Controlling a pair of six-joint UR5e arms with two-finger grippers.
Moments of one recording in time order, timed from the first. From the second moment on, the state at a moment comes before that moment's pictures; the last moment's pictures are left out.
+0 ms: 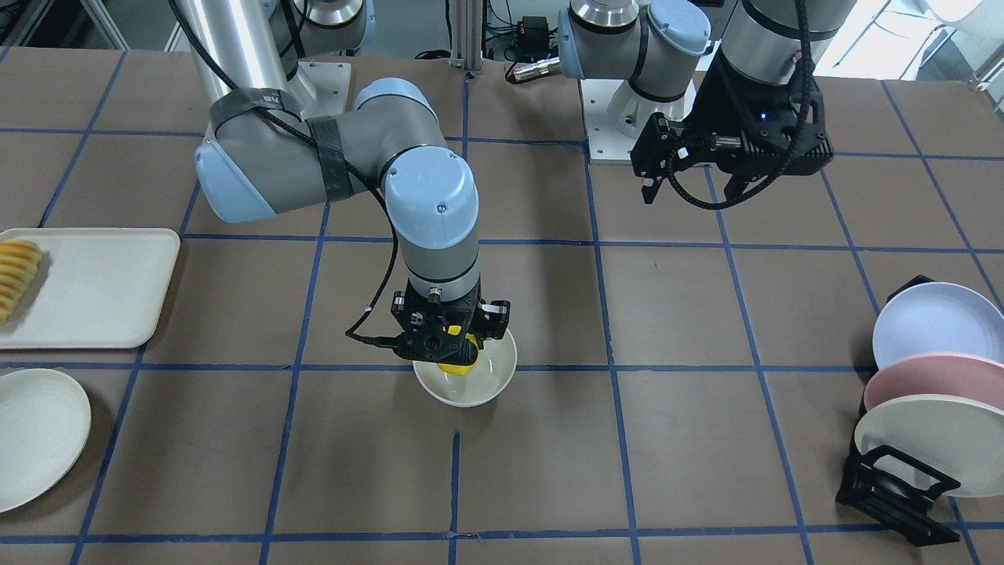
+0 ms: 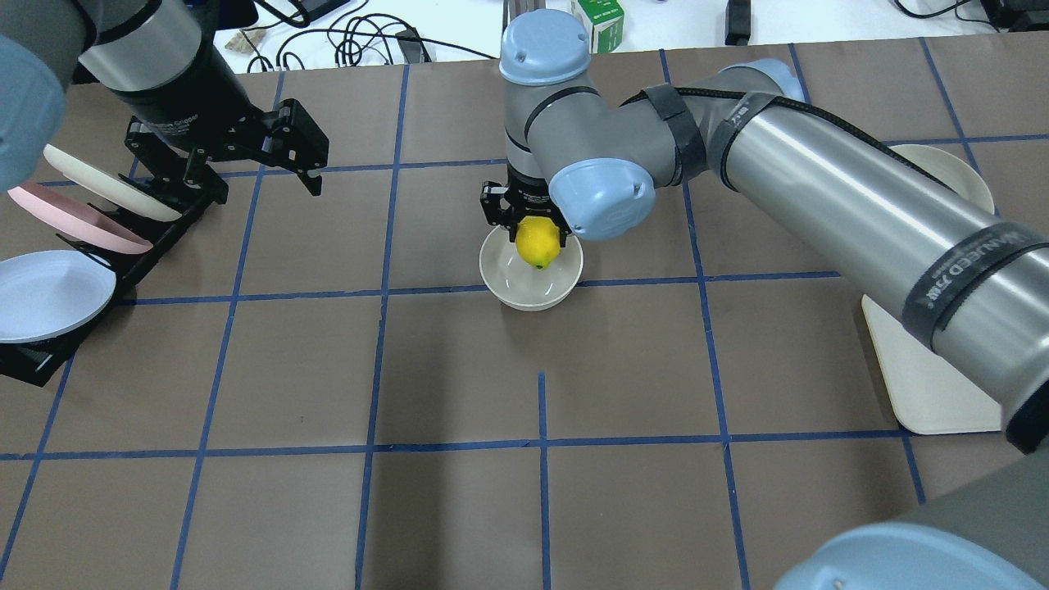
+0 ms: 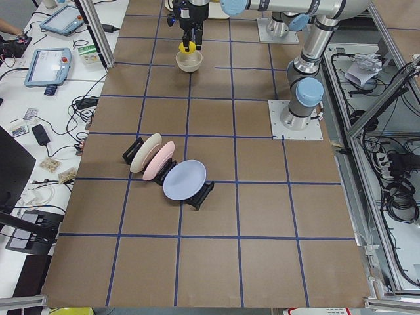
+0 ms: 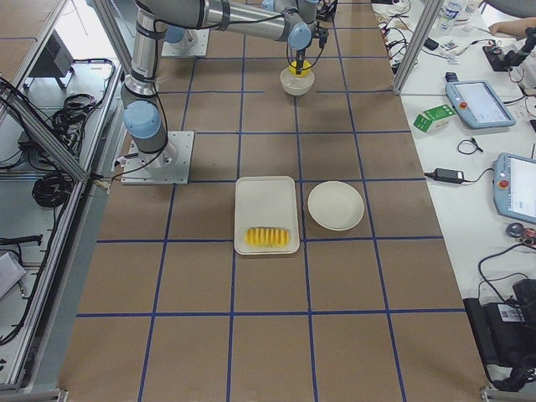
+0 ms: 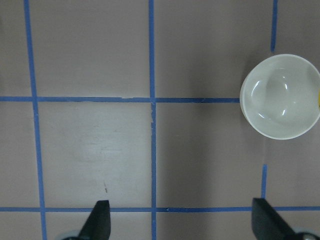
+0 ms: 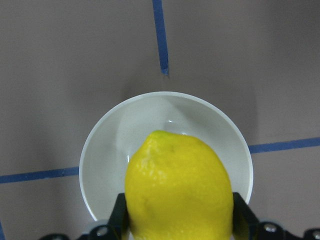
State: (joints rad) left arm -1.56 -1.56 -1.54 -1.58 1.55 -0.02; right arm 1.94 -1.10 1.51 -2.00 -1.52 0.50
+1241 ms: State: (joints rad) left arm -1.56 -1.56 -1.54 -1.57 1.55 0.00; right arm 1.95 -1.01 1.51 -2.05 -1.52 0.51
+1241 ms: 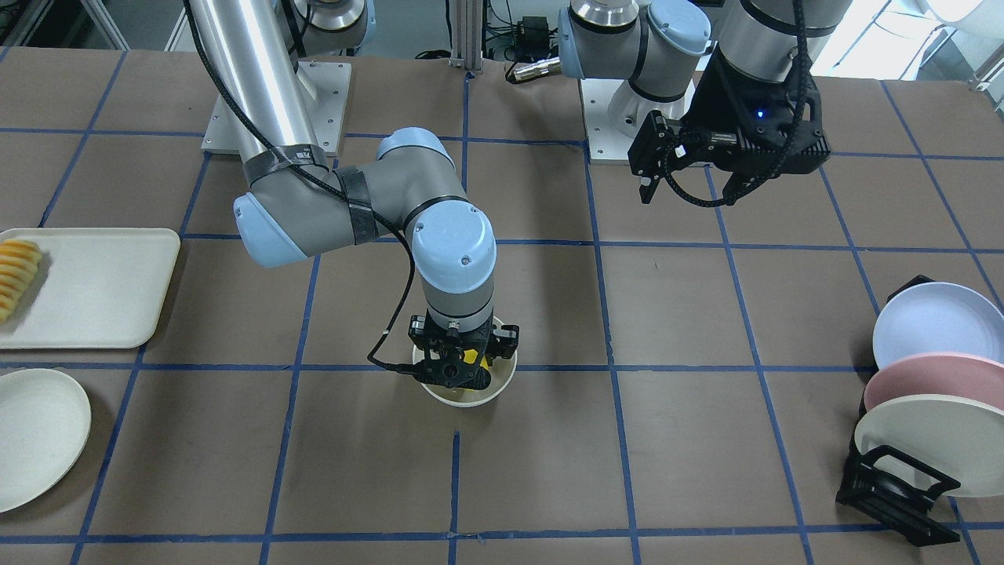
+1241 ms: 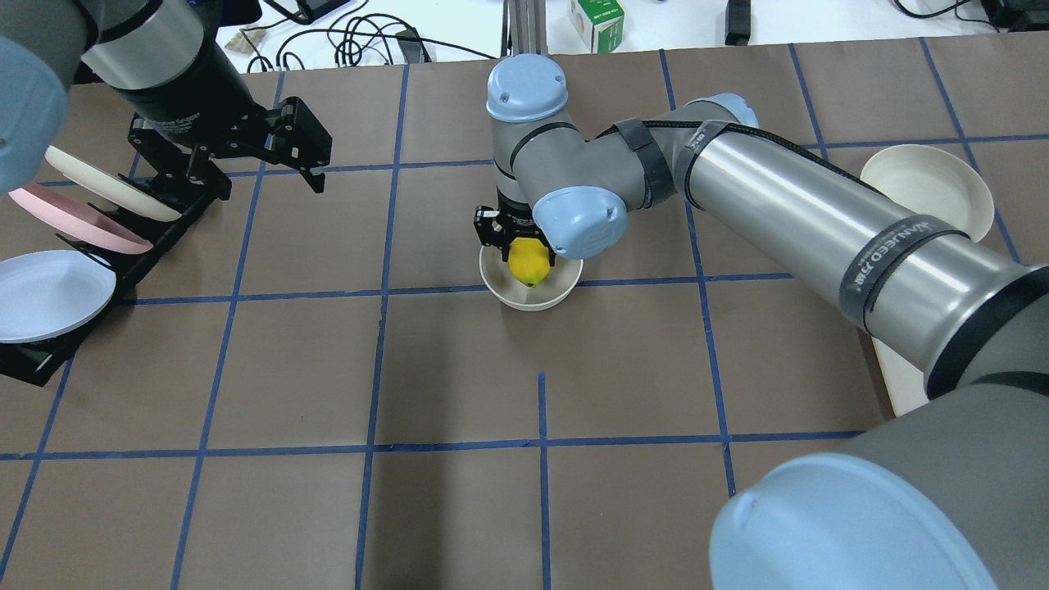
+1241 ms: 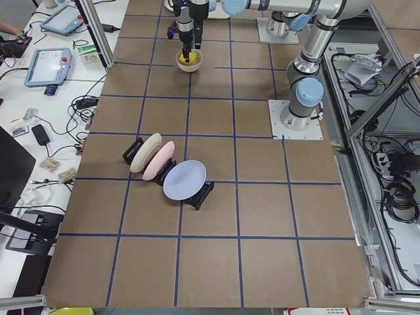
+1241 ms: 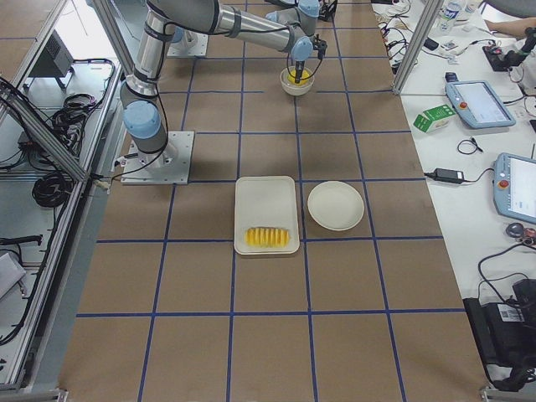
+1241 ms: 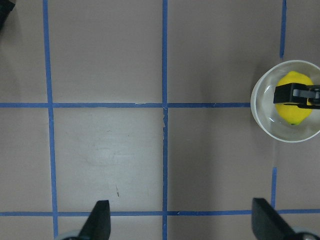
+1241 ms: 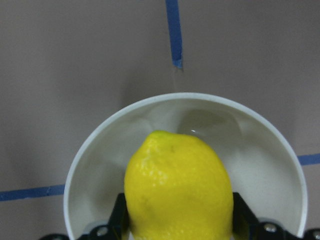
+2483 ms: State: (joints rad) left arm -1.56 -1.56 -1.54 -1.57 1.54 0.00; right arm 1.87 -1.14 1.50 -1.92 -1.54 0.48
